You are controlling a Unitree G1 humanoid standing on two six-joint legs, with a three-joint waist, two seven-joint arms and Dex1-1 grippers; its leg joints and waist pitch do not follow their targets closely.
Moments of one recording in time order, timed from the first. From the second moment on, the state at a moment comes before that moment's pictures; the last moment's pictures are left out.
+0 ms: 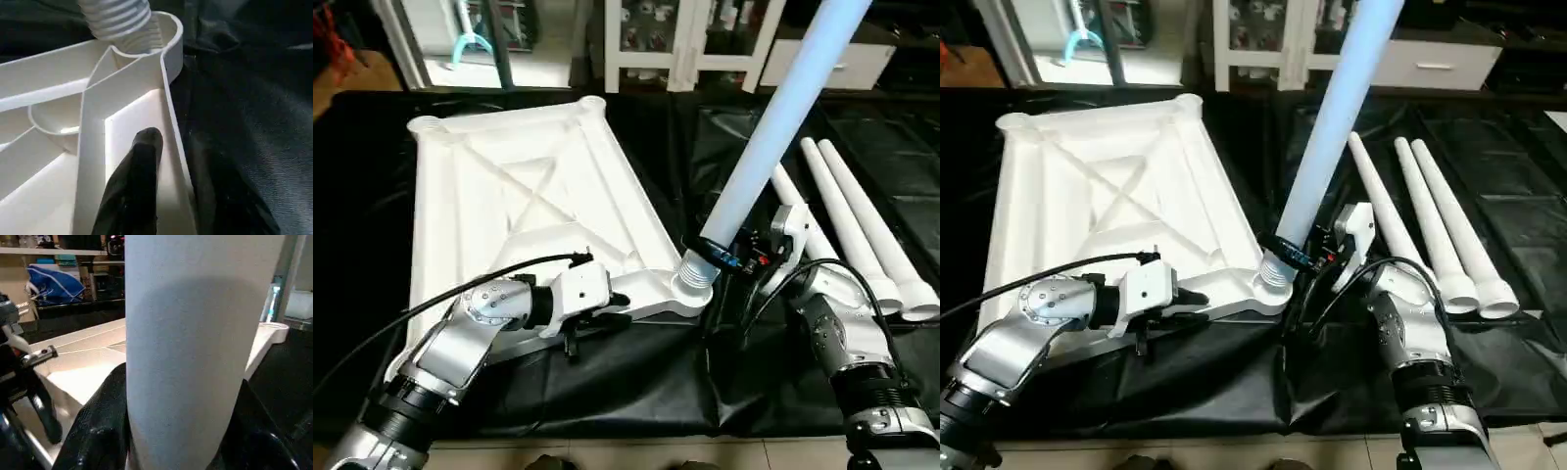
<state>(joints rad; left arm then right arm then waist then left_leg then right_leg) -0.36 0.50 -0.36 0.11 0.01 0.10 -1.02 -0.47 -0.29 -0.05 0.59 0.40 -0.17 1.11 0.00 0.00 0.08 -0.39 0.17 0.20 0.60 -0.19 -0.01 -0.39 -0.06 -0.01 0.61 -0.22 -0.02</state>
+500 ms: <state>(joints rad) -0.36 0.57 -0.38 0.10 0.07 0.06 -1.03 -0.43 -0.27 -0.04 0.52 0.40 -0.11 1.11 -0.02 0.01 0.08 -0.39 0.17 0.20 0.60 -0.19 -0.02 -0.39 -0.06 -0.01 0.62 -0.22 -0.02</state>
